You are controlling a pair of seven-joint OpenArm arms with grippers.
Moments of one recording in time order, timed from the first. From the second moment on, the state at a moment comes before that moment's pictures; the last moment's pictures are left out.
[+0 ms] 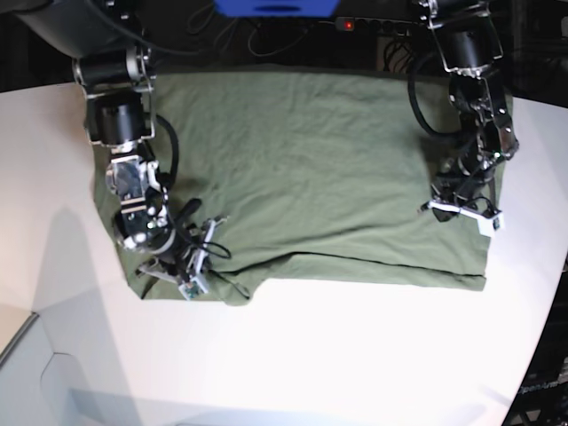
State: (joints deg) left arm -2.3 -8.1 -21.0 72.1 -28.5 -8.7 33.7; right arm 22.2 6.0 -2.5 55.3 -13.5 27.2 -21.9
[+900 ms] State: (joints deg) left arm -2.0 -8.2 -21.0 72.6 -28.7 -8.7 34.4; right arm 50.3 7.5 -2.5 24.7 -15.5 9.0 -3.2
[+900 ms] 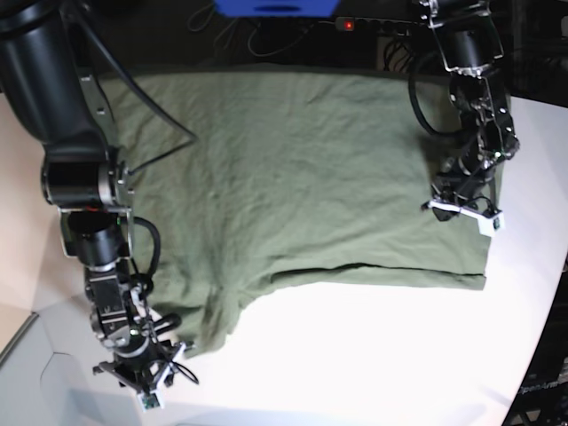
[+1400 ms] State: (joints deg) left arm -10.2 -13.5 -21.0 75.4 -27.5 -7.9 35.6; right arm 19.1 6.5 -2.6 65.5 -15.2 9.0 -18.5
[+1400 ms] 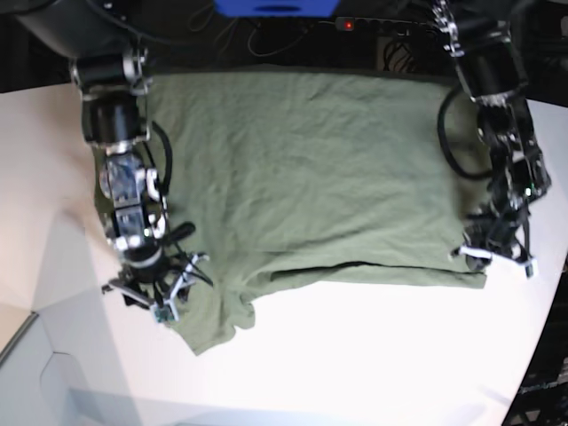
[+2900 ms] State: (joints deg) left arm -32.1 -13.7 13.0 30.7 -1.2 -8.5 3.1; right arm -8.0 -1.4 -2.4 84.6 -13.7 22.1 -23.0
